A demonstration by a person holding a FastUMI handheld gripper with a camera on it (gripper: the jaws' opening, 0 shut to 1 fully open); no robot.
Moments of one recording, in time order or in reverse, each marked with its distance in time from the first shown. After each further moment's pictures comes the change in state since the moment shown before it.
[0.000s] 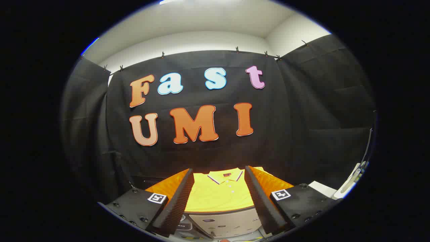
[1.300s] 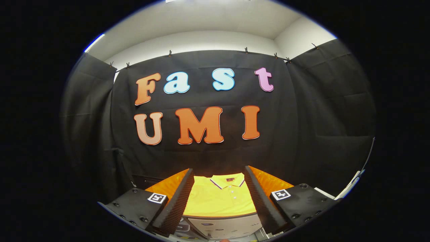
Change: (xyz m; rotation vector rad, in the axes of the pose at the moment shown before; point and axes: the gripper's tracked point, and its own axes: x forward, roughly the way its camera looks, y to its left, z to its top) arm 0.019 0.008 0.023 -0.037 -0.009 0.055
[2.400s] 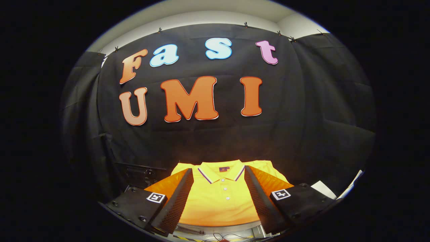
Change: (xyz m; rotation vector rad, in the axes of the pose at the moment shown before) arm 0.148 -0.048 -0.079 0.010 0.243 -0.002
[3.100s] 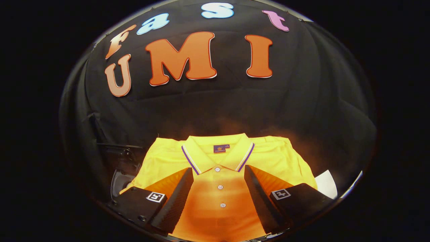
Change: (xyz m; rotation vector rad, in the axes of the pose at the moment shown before) arm 0.135 -0.023 -0.092 -0.006 0.314 0.010
